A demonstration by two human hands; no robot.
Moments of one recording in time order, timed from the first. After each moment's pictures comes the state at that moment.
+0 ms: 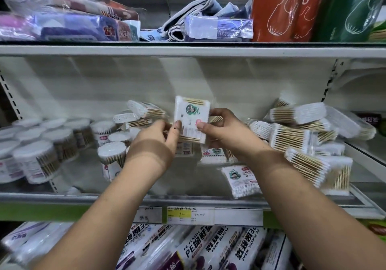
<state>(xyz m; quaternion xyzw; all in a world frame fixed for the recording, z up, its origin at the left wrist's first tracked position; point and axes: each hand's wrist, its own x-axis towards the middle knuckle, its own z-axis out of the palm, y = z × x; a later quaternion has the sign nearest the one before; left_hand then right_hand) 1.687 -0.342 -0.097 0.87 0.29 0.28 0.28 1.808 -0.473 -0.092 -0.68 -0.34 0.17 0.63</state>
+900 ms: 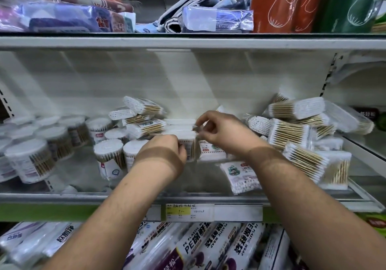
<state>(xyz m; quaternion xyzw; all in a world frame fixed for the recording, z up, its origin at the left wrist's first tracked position) 1.695 -0.353 -0.105 0.95 0.27 0.14 0.07 1.824 -0.469 -0.098 -0.83 -0.44 -0.04 0.34</state>
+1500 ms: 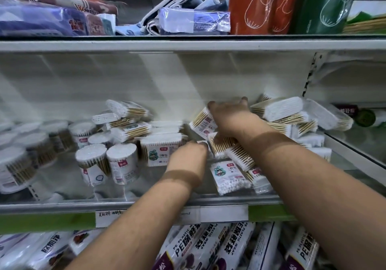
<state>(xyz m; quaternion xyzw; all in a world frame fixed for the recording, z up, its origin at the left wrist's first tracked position) 1.741 -0.406 -0.131 0.98 0.12 0.13 0.03 1.869 -0.472 -0.064 -0.93 -0.32 -0.14 -0.10</state>
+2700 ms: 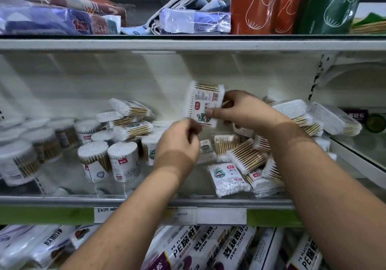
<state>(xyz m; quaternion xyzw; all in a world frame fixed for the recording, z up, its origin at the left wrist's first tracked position) 1.735 -0.397 -0.116 0.86 0.15 0.39 0.31 1.851 -0.517 -0.047 -0.82 -0.40 0.01 0.42</state>
